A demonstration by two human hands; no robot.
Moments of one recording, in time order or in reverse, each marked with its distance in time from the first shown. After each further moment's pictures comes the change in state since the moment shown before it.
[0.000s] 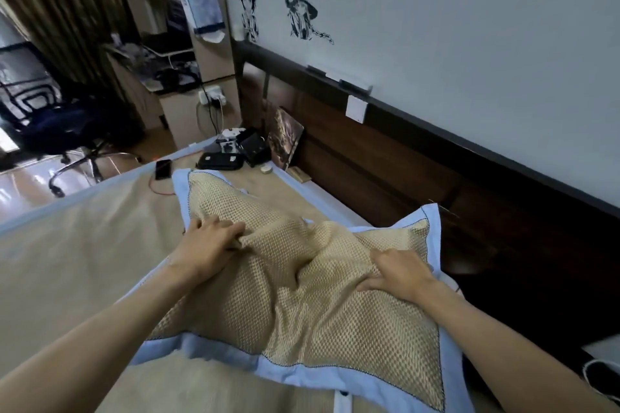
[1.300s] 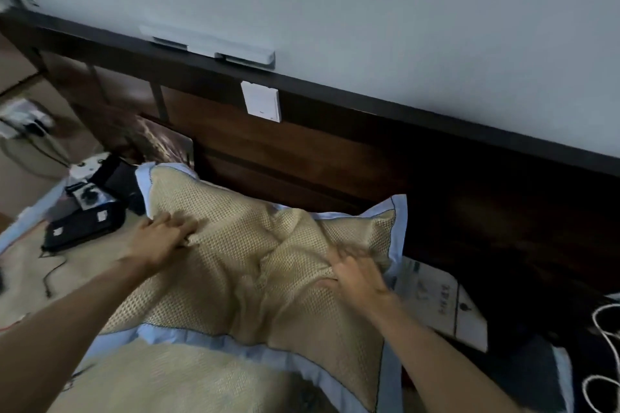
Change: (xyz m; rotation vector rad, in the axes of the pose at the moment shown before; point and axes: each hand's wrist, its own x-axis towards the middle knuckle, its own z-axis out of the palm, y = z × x) left_hand 0.449 -0.059 0.159 0.302 -0.477 0.266; right_hand 0.271 0.134 0.103 0.146 0.068 0.374
